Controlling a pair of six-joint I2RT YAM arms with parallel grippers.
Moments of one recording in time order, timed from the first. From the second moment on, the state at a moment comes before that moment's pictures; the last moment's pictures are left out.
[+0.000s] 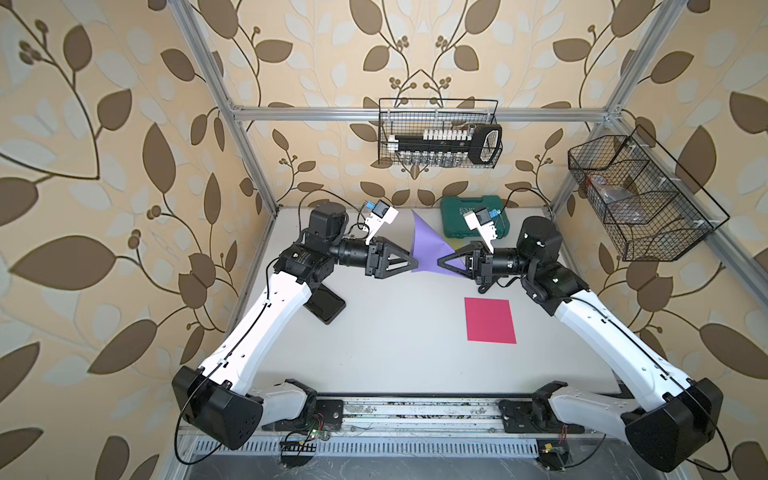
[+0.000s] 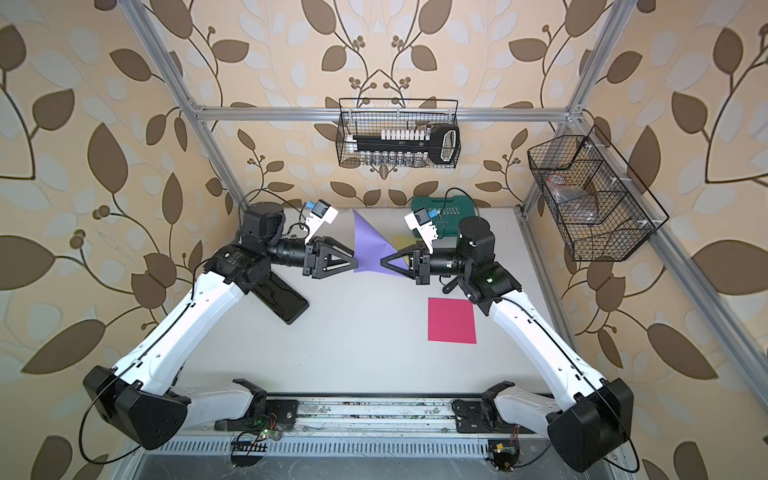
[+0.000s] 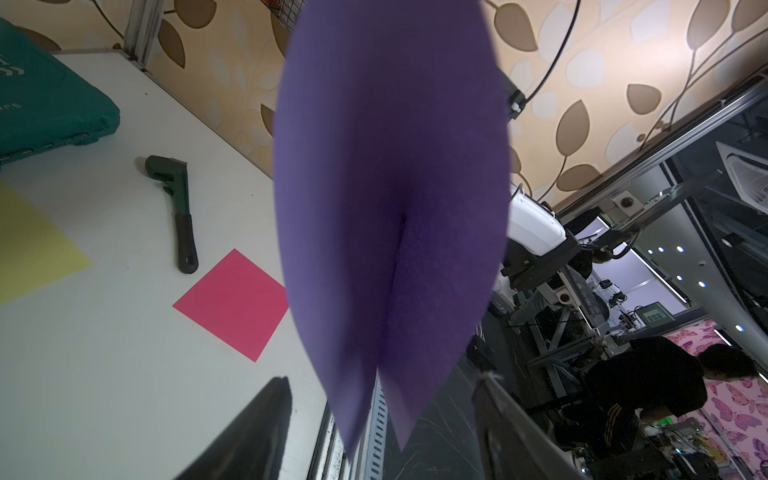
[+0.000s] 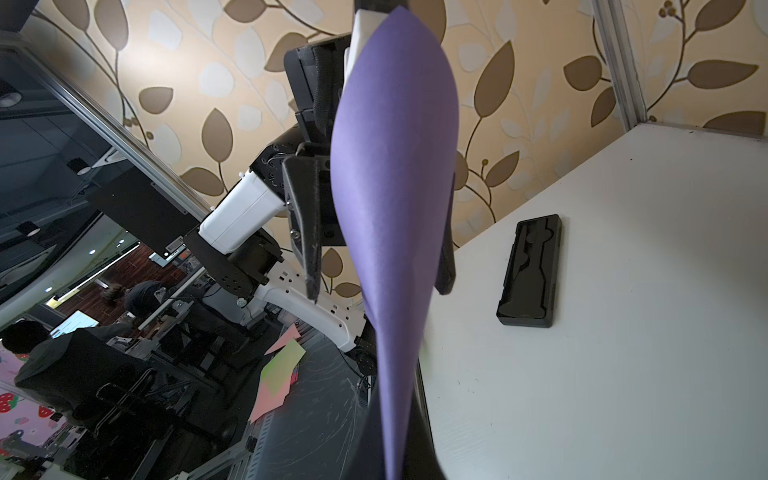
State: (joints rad) left arm -0.39 1.27 1.33 -0.46 1.16 -0.34; right arm 0.40 1.19 1.09 -0.02 -1.05 0.52
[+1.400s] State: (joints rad) left arm -0.41 1.27 1.35 -0.58 1.18 -0.12; right arm 0.42 1.19 1.13 -0.08 -1.05 0.46
